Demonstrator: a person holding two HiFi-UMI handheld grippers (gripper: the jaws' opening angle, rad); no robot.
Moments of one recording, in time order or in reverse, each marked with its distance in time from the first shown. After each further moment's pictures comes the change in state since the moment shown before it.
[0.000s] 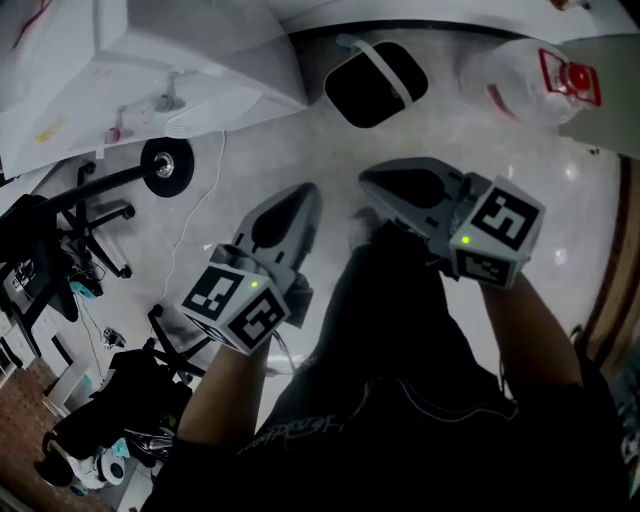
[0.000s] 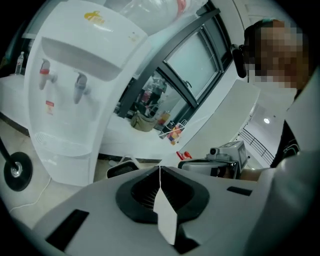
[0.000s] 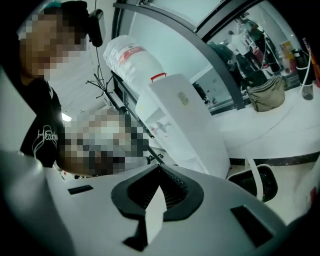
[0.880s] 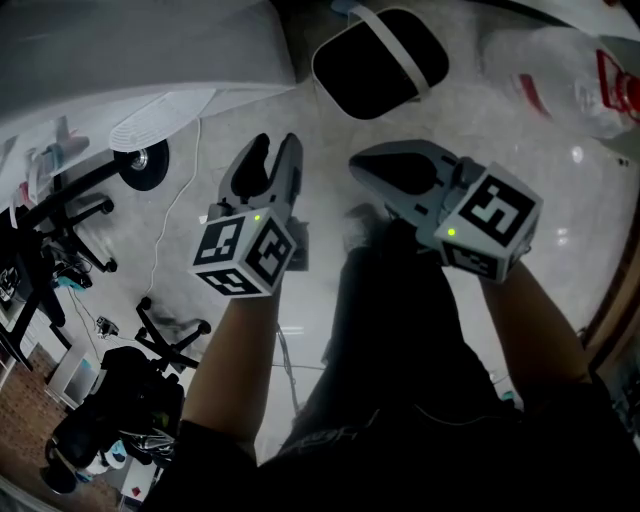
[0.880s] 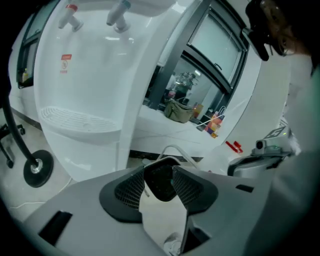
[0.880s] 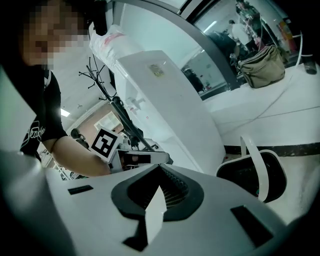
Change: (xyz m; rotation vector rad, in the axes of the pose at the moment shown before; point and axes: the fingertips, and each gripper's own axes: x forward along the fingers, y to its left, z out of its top) left arm 0.123 0.157 -0.061 -0.005 -0.032 0.355; right arm 0.056 -0.119 -0.080 -0.008 0.077 0.011
